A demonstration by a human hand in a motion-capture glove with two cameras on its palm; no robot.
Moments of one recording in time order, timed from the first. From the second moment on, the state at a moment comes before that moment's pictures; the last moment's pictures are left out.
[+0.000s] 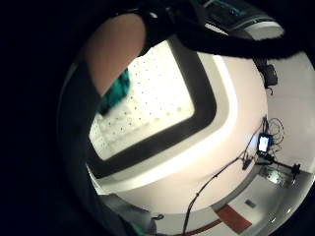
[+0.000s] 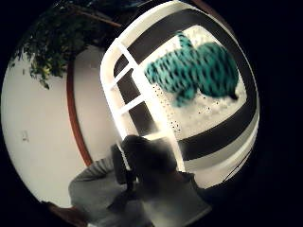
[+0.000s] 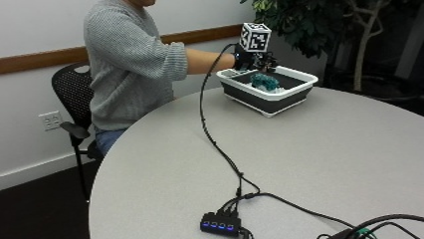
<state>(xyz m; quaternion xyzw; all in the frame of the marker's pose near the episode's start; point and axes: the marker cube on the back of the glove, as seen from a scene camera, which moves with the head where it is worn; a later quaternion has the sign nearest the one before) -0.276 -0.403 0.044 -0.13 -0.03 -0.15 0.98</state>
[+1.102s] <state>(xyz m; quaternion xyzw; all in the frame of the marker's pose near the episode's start) -0.082 0.020 0.032 -0.02 -0.10 -0.02 0.99</state>
